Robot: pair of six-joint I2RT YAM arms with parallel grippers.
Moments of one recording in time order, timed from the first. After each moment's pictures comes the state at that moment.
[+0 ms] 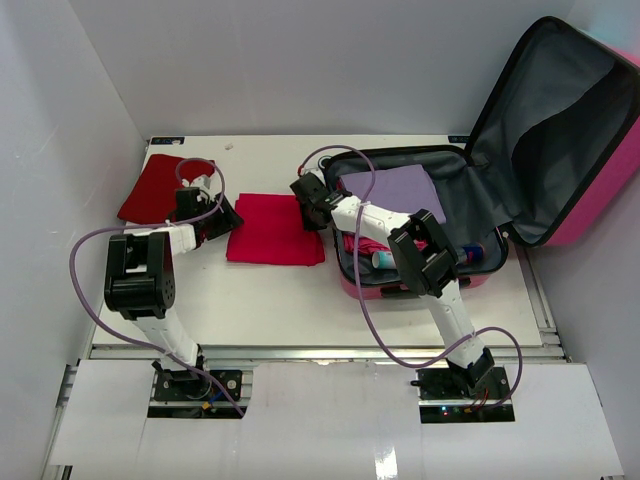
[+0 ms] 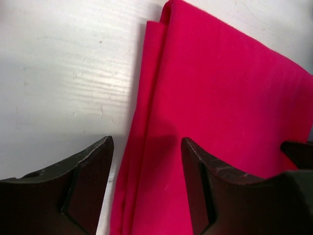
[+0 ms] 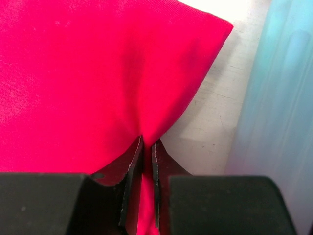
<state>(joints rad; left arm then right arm) 0.04 1.77 0.90 0.16 0.29 -0.39 0.78 2.27 1.78 -0.43 0.24 0.41</state>
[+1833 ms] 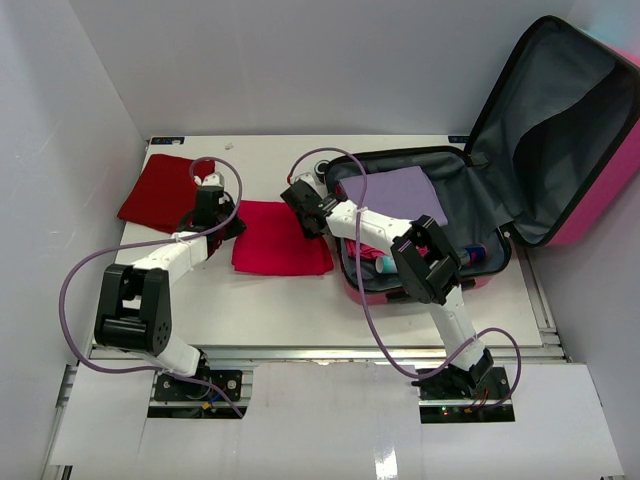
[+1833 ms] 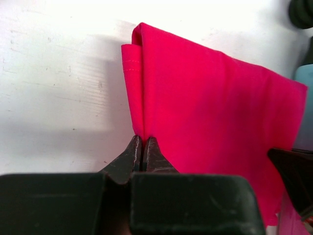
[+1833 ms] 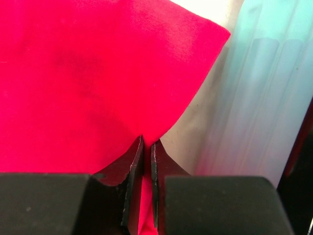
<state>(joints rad) -0.15 1.52 0.85 -0.01 -0.02 -0.46 0.86 2.20 1.77 -0.56 0.38 0.30</state>
